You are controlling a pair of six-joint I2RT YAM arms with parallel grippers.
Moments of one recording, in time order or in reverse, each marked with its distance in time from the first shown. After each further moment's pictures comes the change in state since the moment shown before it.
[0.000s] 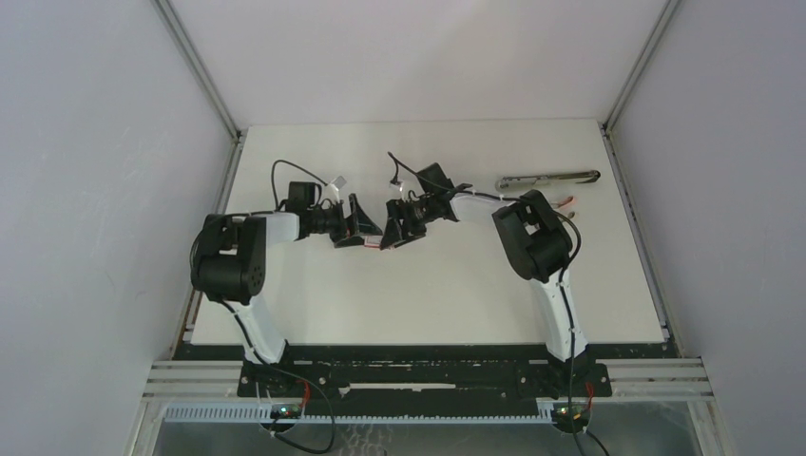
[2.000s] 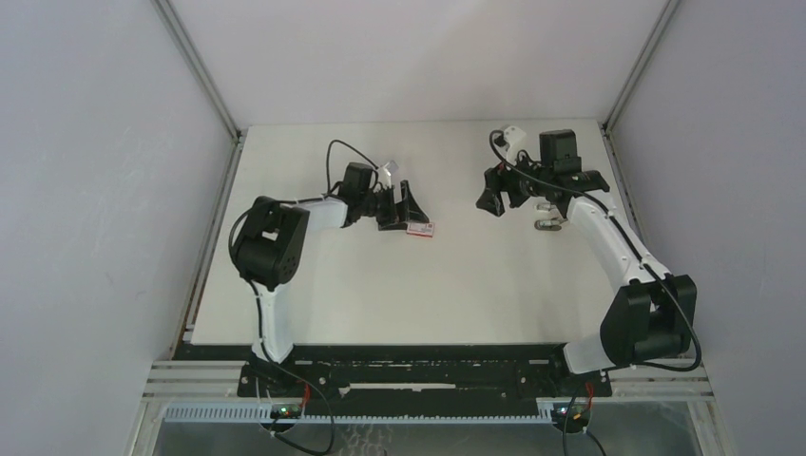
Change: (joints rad) left arm -0.281 0.198 0.289 0.078 -0.175 -0.155; right arm -0.417 -0.788 -0.290 -0.323 0.248 -0.595
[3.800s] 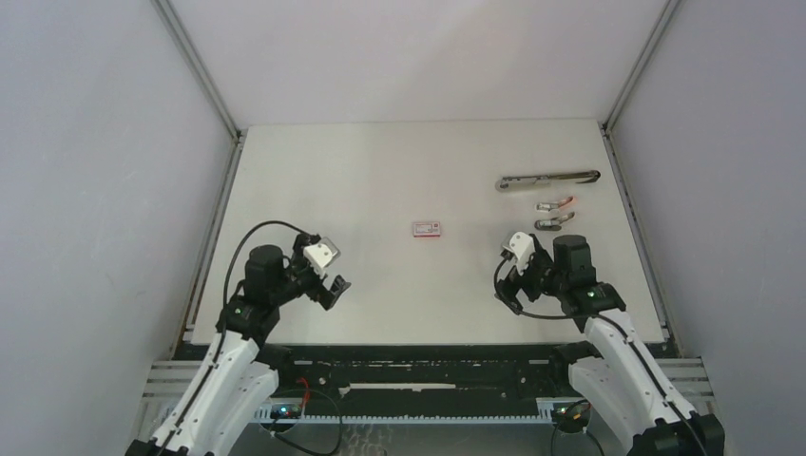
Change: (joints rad) left arm 0.145 -1.436 -0.784 -0.425 -0.250 0.972; right arm 0.028 -0.689 -0.784 0.059 0.069 -0.285
